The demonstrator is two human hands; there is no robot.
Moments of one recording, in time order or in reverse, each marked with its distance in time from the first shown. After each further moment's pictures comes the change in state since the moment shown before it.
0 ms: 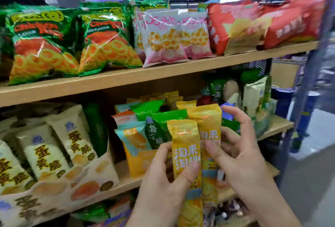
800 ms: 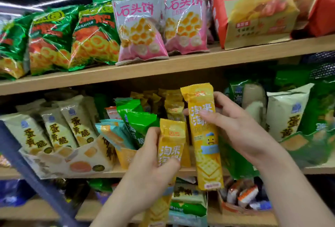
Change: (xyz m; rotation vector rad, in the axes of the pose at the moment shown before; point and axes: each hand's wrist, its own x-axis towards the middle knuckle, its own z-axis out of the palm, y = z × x) left_hand 0.061 0.012 0.078 0.488 0.248 -0.172; right_hand 0.157 0.051 -0.088 0.258 -0.629 0.245
